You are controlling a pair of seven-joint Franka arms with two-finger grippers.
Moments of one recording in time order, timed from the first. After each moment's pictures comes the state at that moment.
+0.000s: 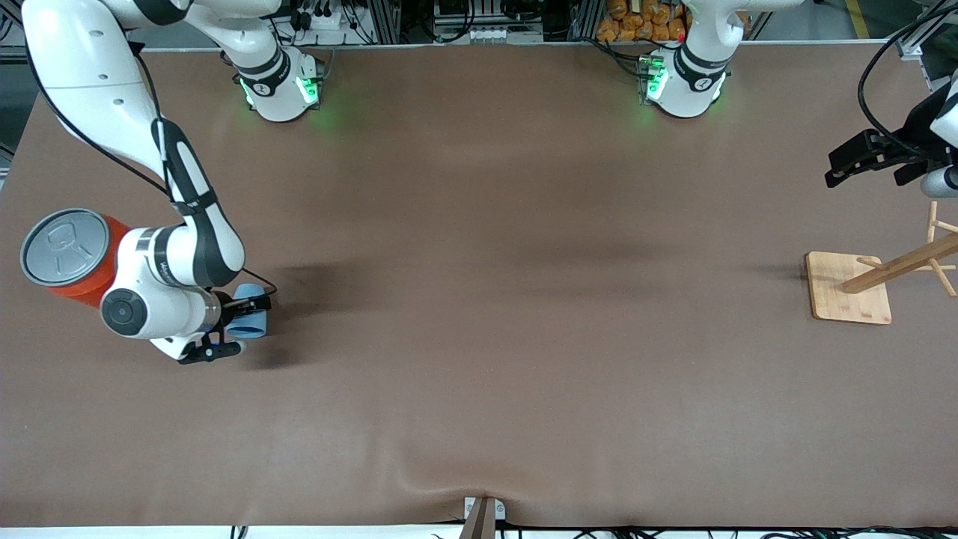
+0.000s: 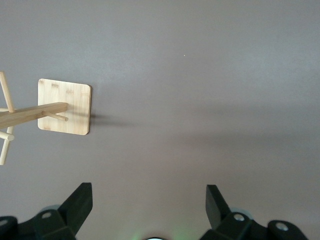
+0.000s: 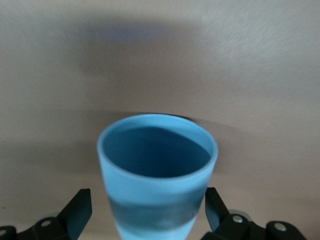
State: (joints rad) left arm -0.05 -0.05 0.02 -1.59 0.00 1.51 -0.06; right arm 0.00 0.63 0.01 -1.75 0.01 2.09 -0.18
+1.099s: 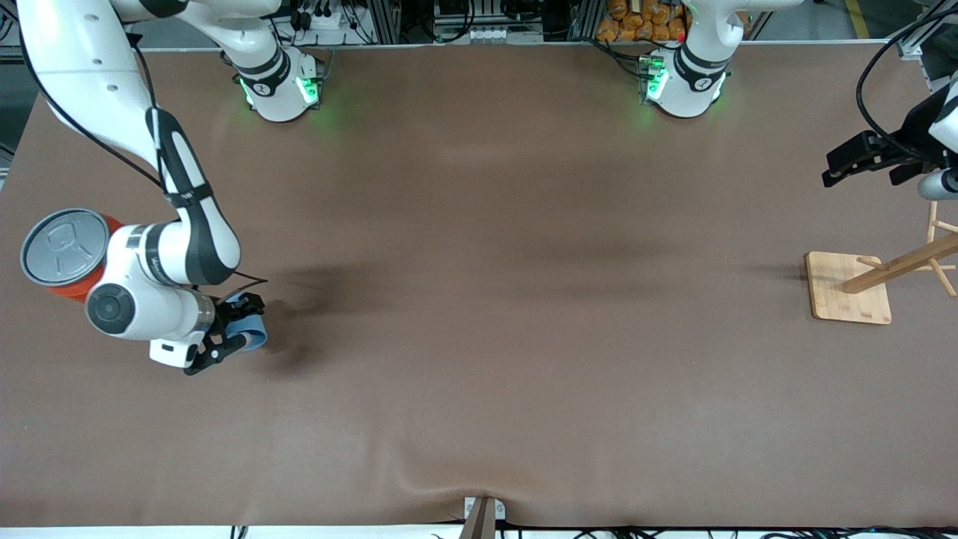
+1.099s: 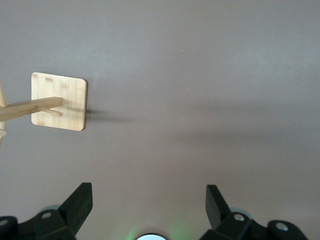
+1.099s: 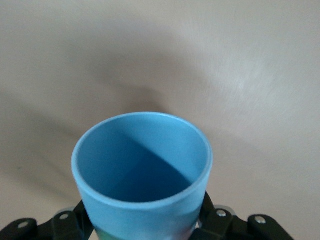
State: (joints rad) left arm -0.04 -0.05 0.03 -1.60 -0.03 1.51 -0.06; right arm 0.01 0.54 0.03 -1.70 0.01 2.09 -0.56
